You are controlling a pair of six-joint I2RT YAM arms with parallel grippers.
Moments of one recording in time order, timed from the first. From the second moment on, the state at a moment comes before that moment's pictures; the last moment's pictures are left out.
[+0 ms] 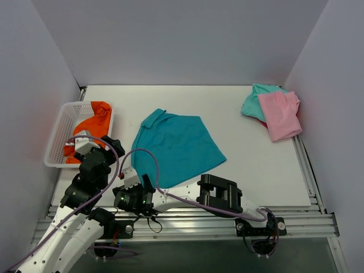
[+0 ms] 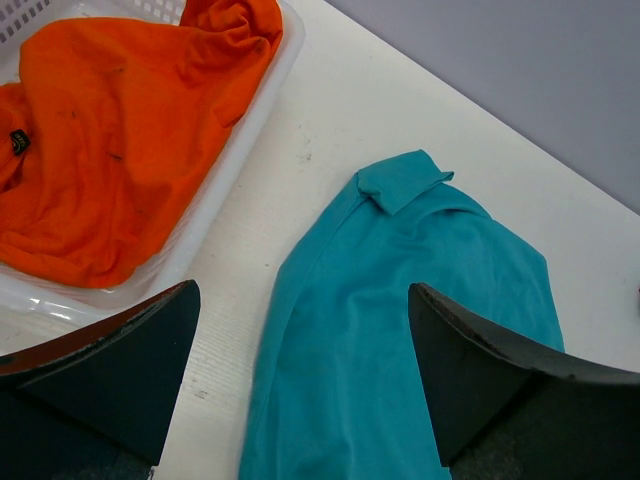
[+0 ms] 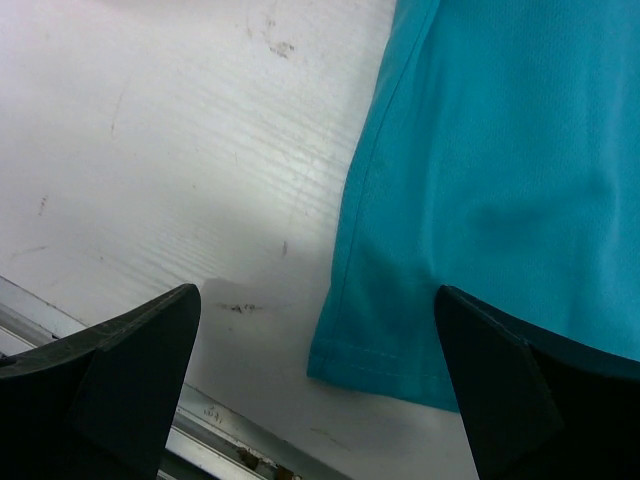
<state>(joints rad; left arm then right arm) -0.45 0.55 0.63 -0.38 -0.63 -0.63 1.45 2.22 1.56 -0.25 0.69 0.77</state>
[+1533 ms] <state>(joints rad) -0.42 0.80 0.54 -0.11 -0.44 -0.64 1.02 1.45 1.39 -1.14 1.38 1.42</state>
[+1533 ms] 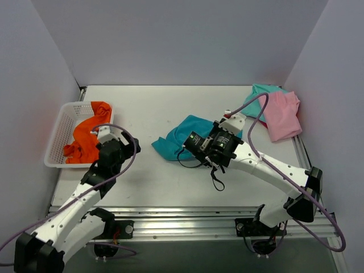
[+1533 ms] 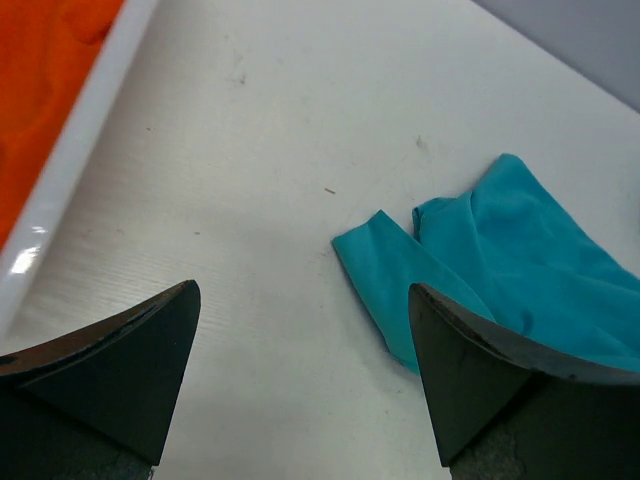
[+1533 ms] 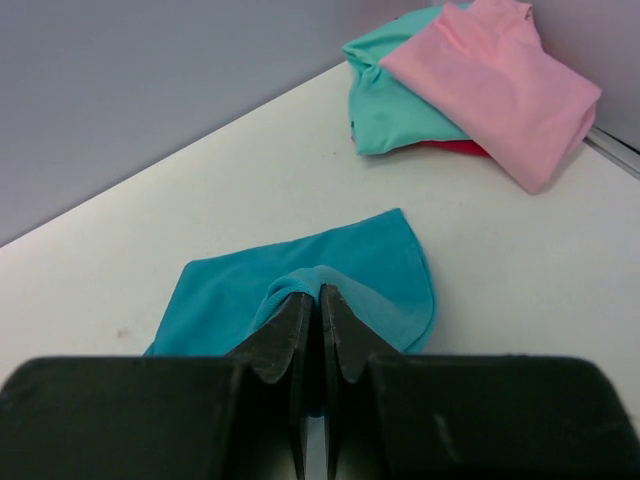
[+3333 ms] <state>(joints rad) -0.44 1.82 0.91 0.29 -0.09 -0.90 0.89 1.50 1.01 -0.73 1.23 1.20</state>
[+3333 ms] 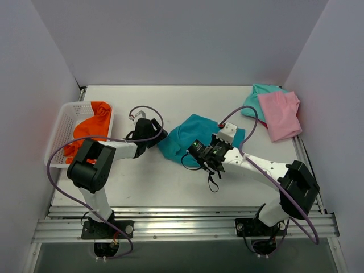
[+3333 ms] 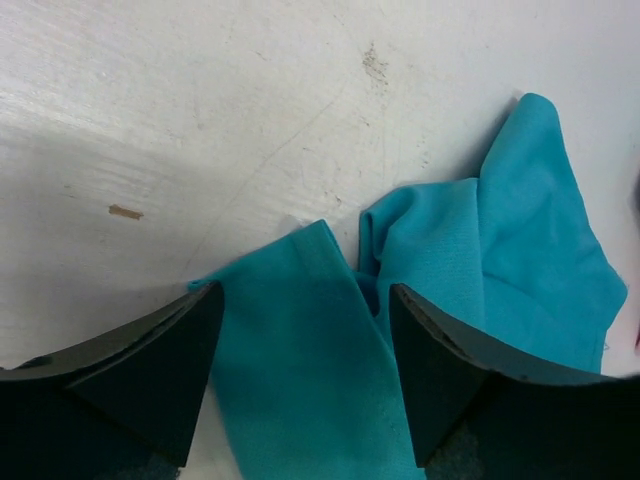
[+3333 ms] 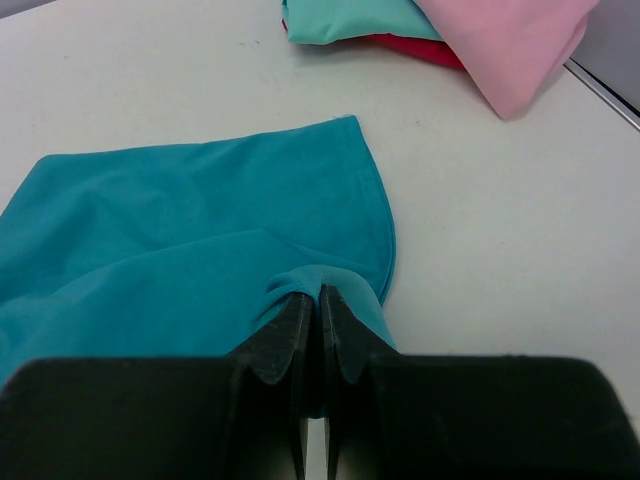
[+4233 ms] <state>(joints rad) -0.42 1.78 1.03 -0.03 -0.16 -0.83 0.88 1.40 0.95 -0.68 1.21 1.17</state>
